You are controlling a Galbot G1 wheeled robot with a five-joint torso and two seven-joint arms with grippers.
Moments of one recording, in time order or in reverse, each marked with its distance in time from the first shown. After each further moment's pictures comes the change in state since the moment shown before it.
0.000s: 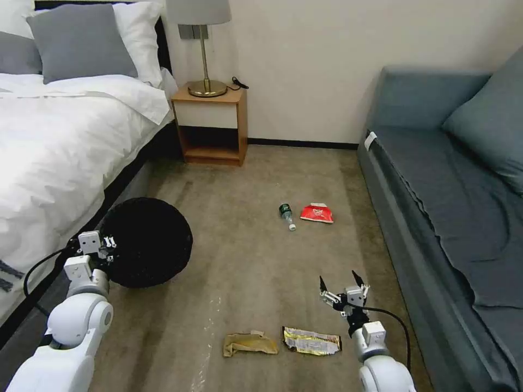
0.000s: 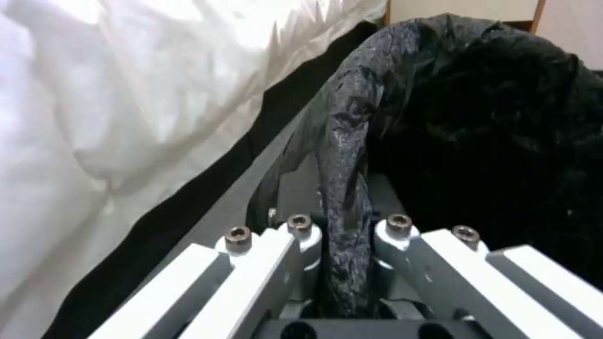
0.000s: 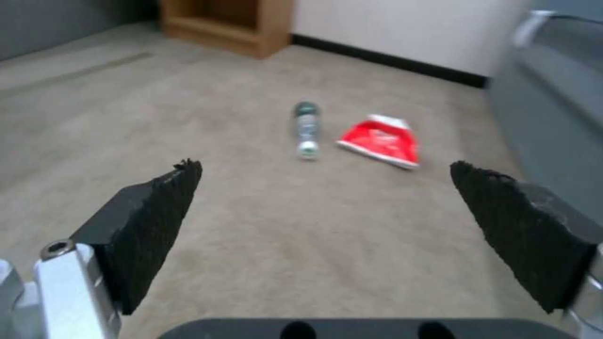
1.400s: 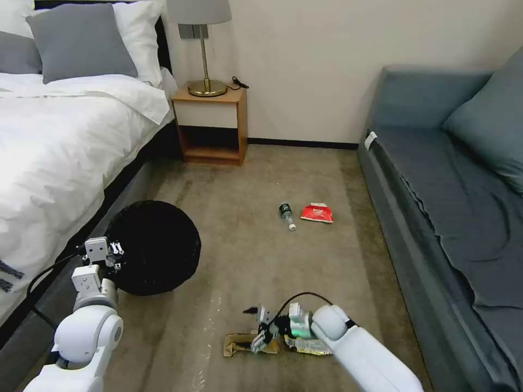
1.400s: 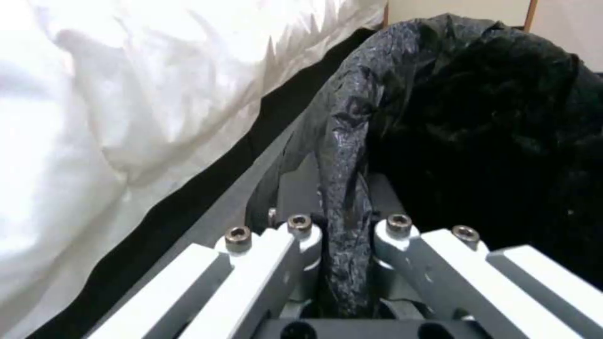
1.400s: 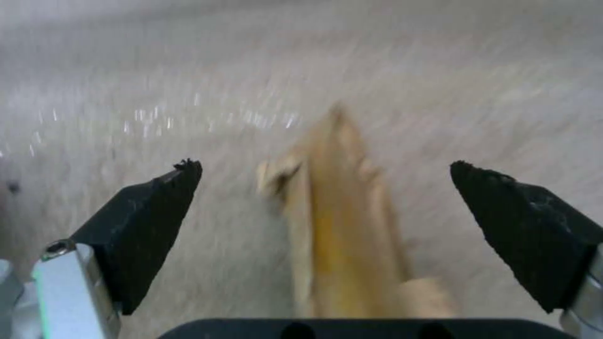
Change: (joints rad) left arm 0.083 -0.076 -0.007 -0.150 0.078 0.048 -0.053; right arm 0.556 -0.041 -0.618 -0.642 -0.031 0.009 -0.762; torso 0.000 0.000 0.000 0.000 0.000
